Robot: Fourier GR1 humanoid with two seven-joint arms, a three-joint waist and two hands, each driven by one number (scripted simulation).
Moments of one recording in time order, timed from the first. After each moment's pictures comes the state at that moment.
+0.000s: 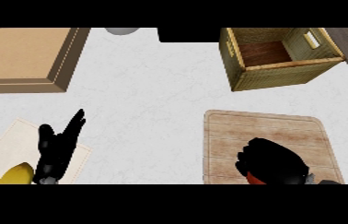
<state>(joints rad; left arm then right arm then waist) 0.09 0.29 -0.09 -1.46 0.13 0.10 0.23 -0.12 -0.65 0.61 -1.78 1.09 0.40 -0.31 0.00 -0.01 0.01</state>
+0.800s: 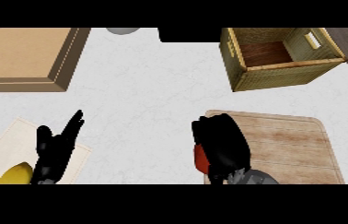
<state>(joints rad) 0.10 0.28 -0.08 -1.49 0.12 0.10 0.25 -0.25 -0.06 0.57 -1.80 1.14 0.57 0.55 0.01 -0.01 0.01</state>
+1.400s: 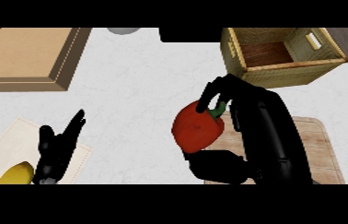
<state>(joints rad) 0.09 0.28 -0.08 -1.47 0.11 0.08 0.23 -0.48 0.00 0.41 -2.11 0.80 0.15 0.91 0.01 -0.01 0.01</state>
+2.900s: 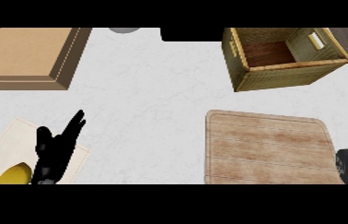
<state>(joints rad) 0.11 0.26 -0.05 -1.49 0.10 0.05 0.24 -1.20 -0.33 -0.27 -1.39 0.62 0.23 0.82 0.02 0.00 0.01</state>
